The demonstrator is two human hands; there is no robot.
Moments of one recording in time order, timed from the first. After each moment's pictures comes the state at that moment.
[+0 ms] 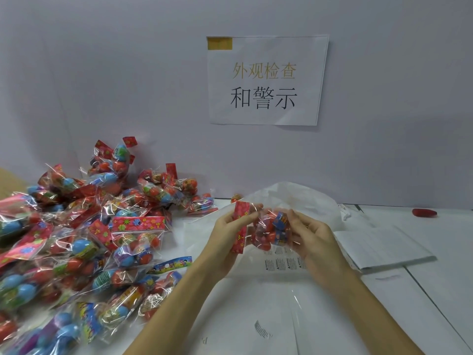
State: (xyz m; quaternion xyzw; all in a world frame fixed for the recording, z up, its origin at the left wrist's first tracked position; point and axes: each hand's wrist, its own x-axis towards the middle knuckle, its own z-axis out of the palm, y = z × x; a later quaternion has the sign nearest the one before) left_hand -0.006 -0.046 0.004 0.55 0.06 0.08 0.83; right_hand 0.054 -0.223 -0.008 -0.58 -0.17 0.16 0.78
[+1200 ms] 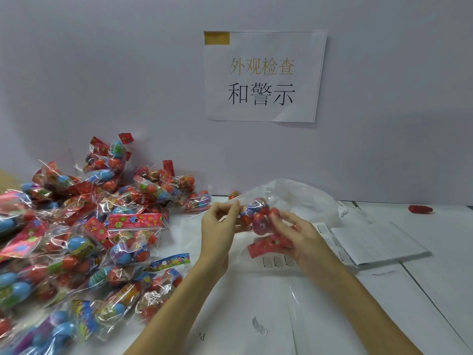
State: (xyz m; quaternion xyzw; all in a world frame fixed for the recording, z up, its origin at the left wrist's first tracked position) left_hand 0.002 -0.046 -0.010 0.58 0.15 0.26 0.76; right_hand 0.048 -0.213 -0.010 -0.61 -0.17 0.20 0.75
